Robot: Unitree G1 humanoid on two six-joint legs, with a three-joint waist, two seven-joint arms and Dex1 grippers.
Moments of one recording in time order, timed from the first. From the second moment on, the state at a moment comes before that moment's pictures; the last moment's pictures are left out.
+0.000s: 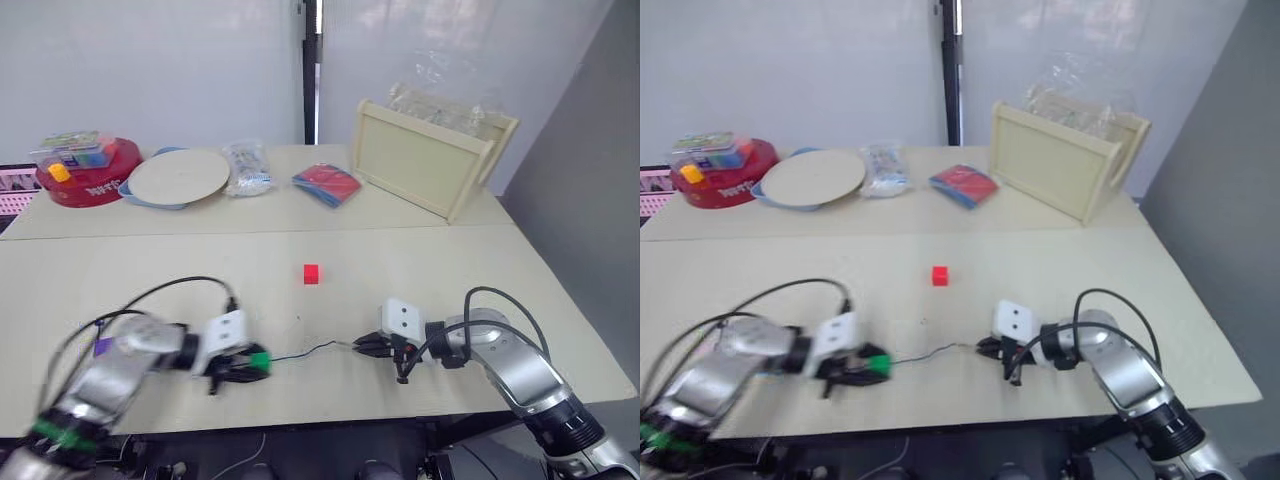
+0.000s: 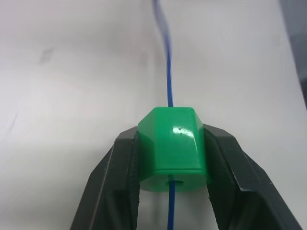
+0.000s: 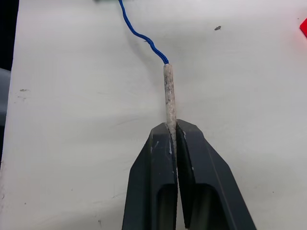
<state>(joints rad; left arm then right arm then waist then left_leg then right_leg) -0.15 0.95 -0.08 -0.14 -0.23 0.29 -1.22 -0.40 -0.67 0.32 -0.22 0.16 0.41 1.08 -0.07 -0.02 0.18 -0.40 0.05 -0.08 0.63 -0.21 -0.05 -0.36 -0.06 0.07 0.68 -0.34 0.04</state>
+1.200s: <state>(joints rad) -0.43 0.59 -0.31 -0.14 -0.29 0.47 -1.09 -0.45 -0.66 0.39 -0.21 0.09 0.45 1.11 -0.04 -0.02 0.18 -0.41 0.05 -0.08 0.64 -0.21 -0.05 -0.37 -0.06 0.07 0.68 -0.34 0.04</state>
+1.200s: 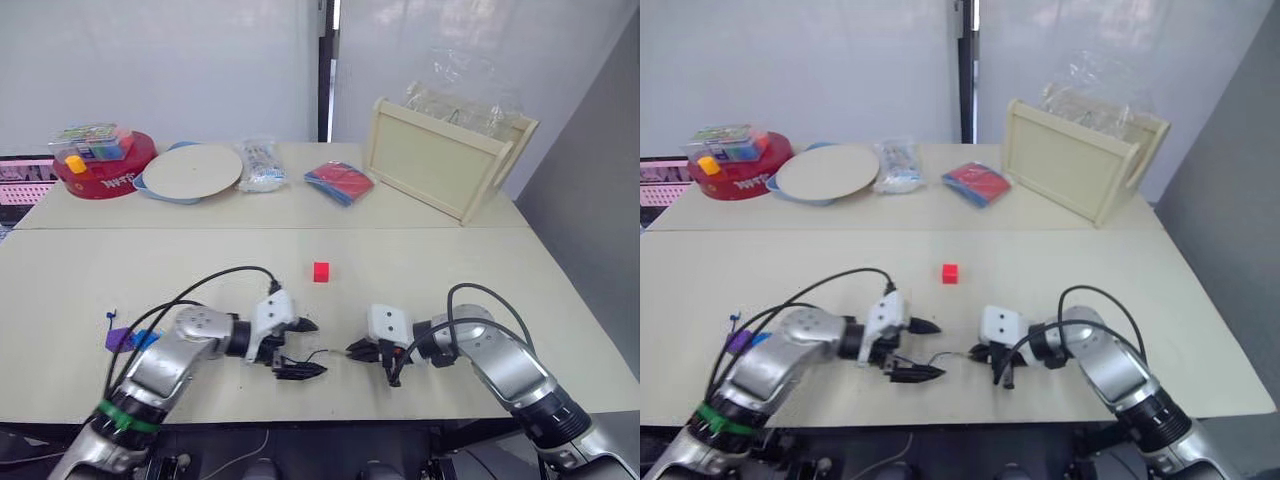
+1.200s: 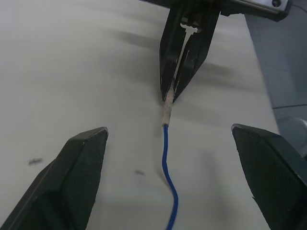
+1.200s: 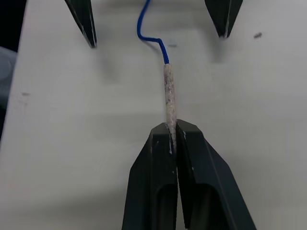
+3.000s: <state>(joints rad) -0.45 0.51 -0.37 -0.05 -0.22 0.44 -1.09 -0.45 -0.68 0.40 -0.29 0.08 0.54 1.08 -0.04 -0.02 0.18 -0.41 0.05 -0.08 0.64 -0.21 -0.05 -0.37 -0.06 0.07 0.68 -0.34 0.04</state>
